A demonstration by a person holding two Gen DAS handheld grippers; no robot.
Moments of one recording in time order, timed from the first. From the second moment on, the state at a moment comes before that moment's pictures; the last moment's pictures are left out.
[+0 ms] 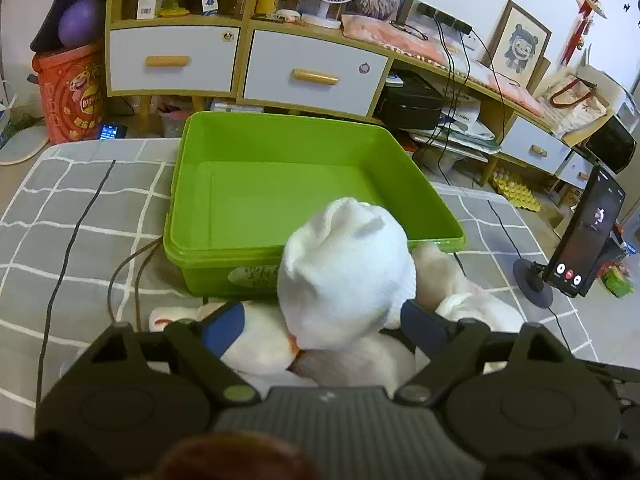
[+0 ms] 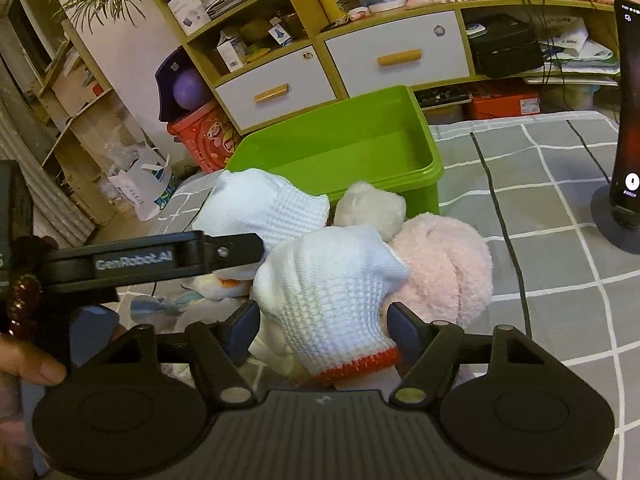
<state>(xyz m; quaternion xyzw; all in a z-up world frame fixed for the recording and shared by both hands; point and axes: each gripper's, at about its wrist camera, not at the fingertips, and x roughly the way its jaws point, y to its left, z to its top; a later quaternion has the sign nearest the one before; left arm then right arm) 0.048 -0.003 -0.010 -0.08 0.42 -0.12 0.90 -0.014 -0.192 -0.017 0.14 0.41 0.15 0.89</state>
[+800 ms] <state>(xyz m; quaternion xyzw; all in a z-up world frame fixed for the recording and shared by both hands) 0.045 0.008 0.000 -0.14 0.38 -0.15 0.90 -0.020 -0.196 -0.002 0.17 0.39 0.15 0.89</state>
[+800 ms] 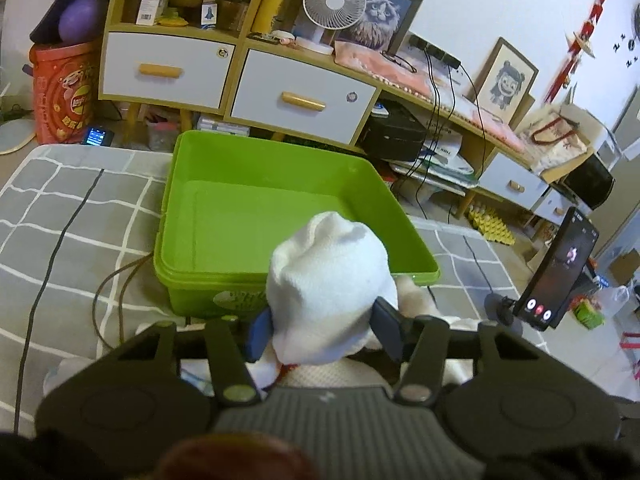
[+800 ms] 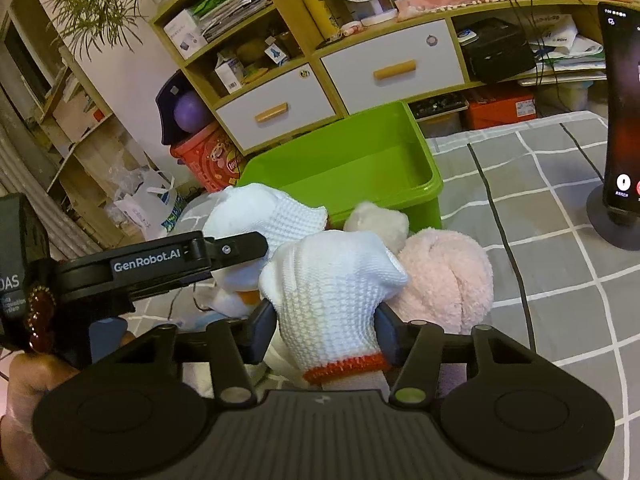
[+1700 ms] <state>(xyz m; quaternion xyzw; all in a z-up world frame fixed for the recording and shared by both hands) 0.099 0.027 0.008 -0.08 0.38 -0.08 0.92 0.114 -0.201 0.003 0.19 0.37 0.16 0.90</state>
